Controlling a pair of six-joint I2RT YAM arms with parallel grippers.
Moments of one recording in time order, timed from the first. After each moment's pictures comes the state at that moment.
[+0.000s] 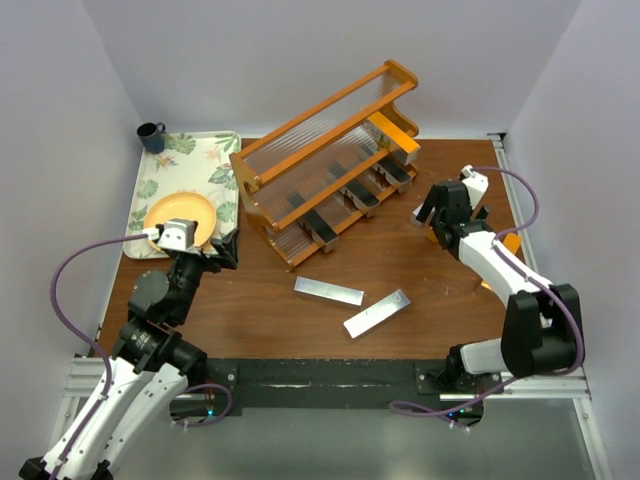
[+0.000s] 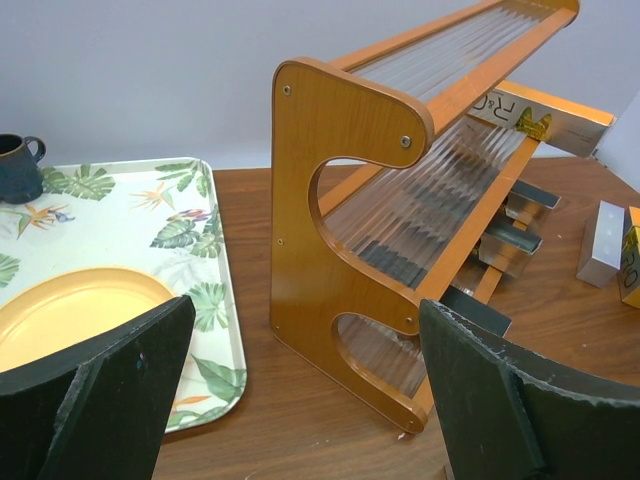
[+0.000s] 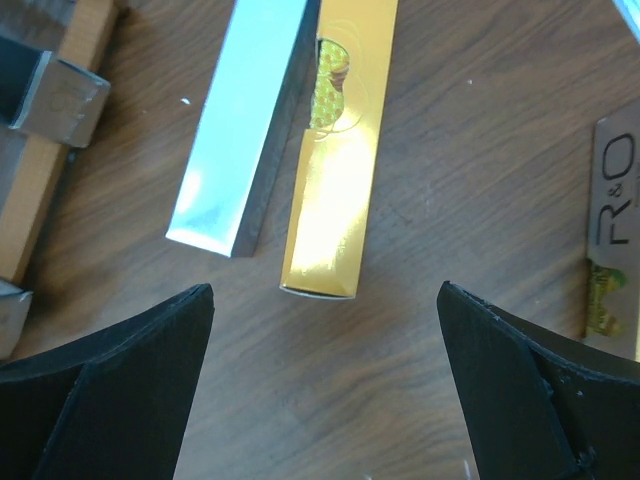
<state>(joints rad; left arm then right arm) -0.47 0.35 0.51 -0.08 -0.26 -0.09 0.18 1.37 0.86 -0.24 0.52 0.52</state>
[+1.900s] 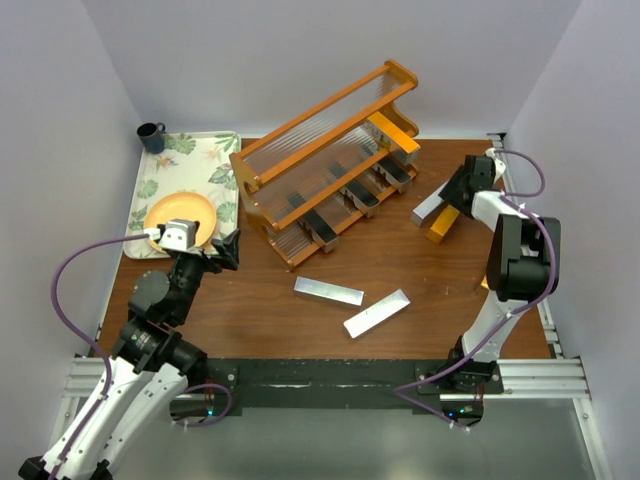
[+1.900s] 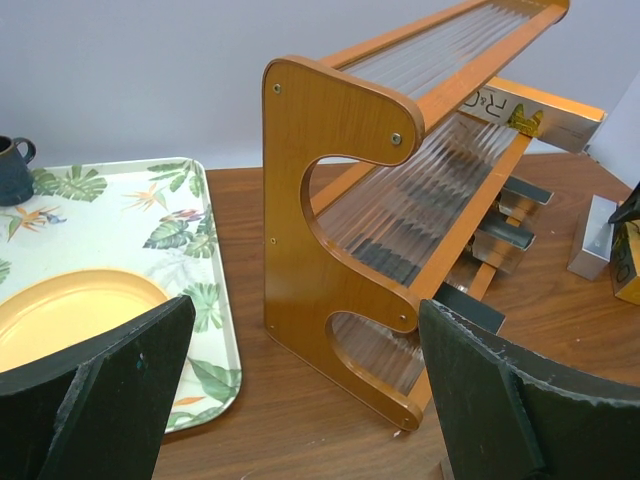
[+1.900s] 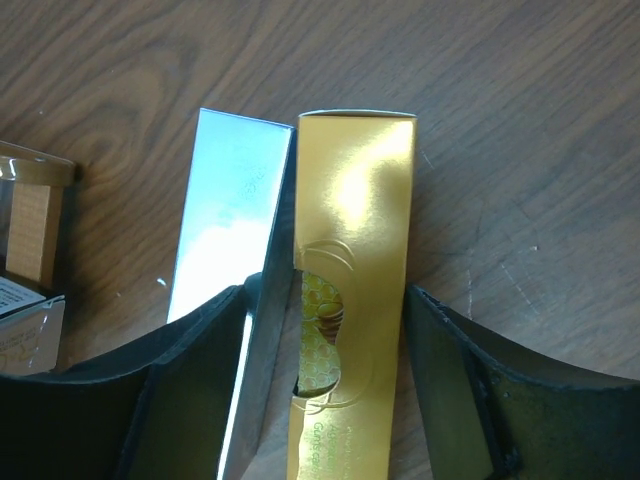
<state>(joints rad) -0.47 0.35 0.51 -0.08 -0.26 -0.09 -0.10 1.87 1.20 -0.14 0.21 0.51</state>
